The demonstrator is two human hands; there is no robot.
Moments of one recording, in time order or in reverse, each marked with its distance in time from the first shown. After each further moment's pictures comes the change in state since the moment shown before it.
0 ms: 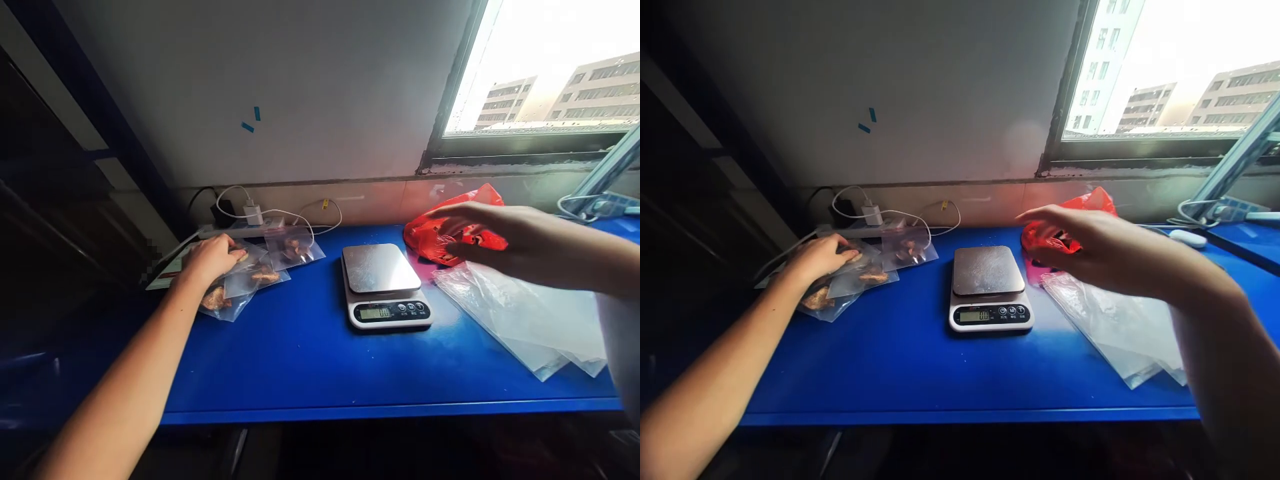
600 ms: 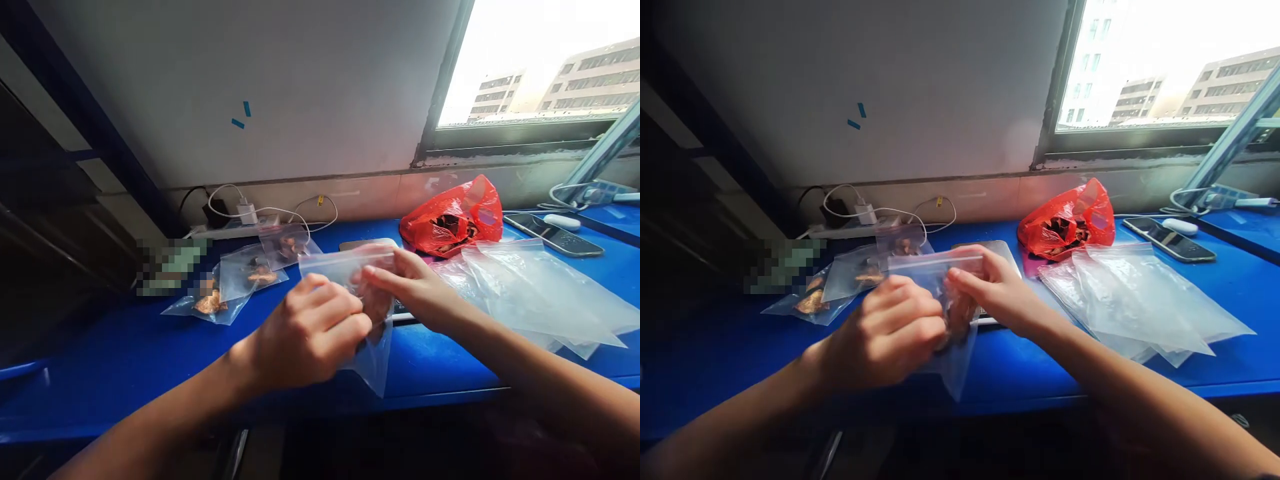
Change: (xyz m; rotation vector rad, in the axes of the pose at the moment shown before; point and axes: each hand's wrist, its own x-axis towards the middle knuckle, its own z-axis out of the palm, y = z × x) left_hand -0.119 0.175 -0.080 -0.440 0.253 1.155; right_hand -0.015 -0.096 0.102 1.079 -0.269 0.248
